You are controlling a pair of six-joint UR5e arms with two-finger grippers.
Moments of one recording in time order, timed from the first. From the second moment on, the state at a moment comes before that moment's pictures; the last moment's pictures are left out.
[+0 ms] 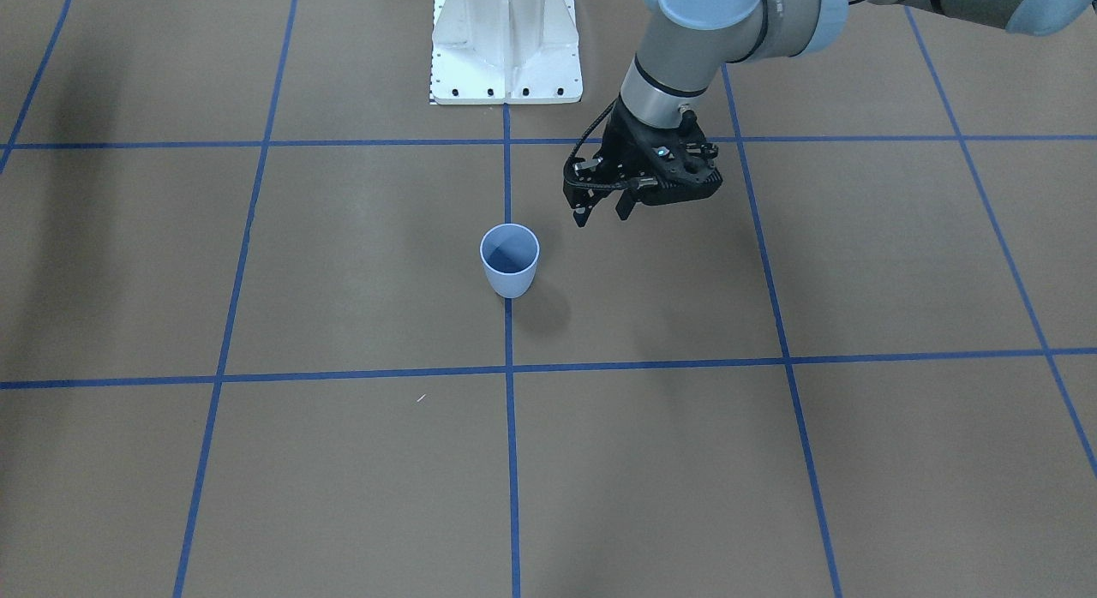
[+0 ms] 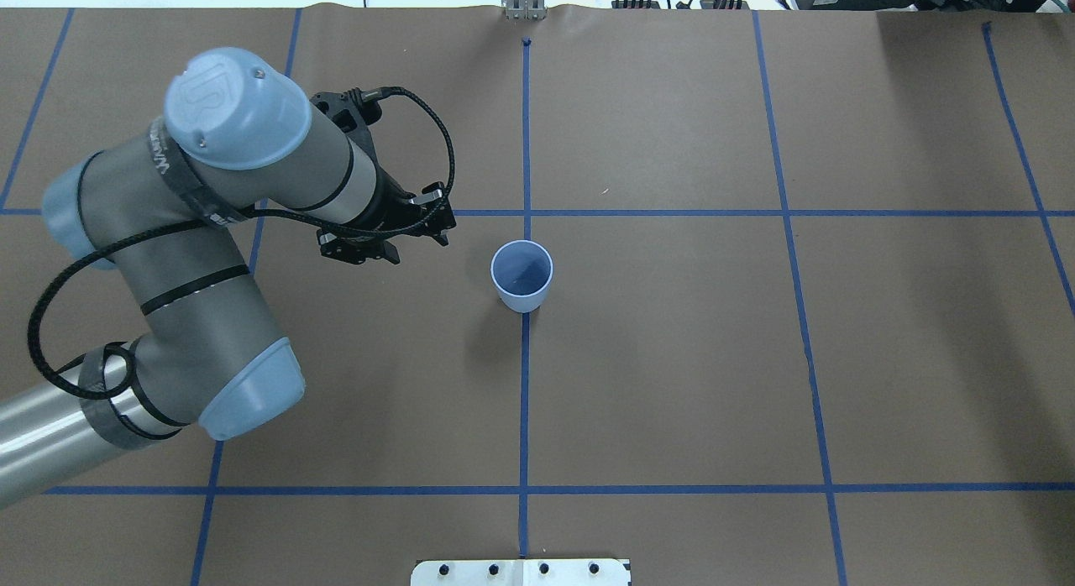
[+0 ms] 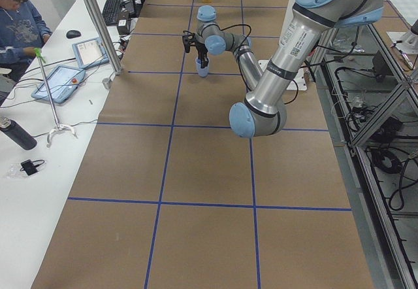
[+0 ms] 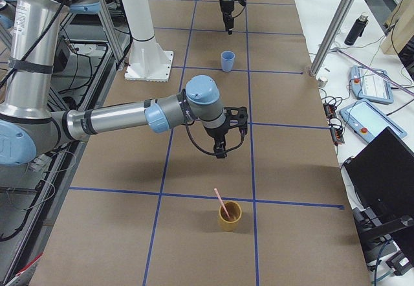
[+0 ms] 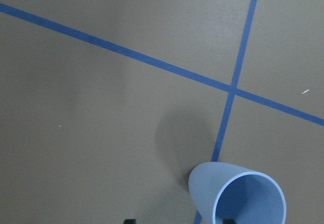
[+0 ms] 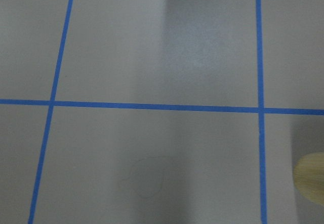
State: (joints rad) left arm -0.67 -2.16 -1.87 -1.64 -1.99 -1.47; right arm 1.52 -1.83 2.01 -1.34 2.32 0.37
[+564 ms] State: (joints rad) left arm -0.69 -2.10 -1.90 -1.64 -1.99 -1.43; right arm 1.54 -1.88 1.95 -1.34 2.11 0.46
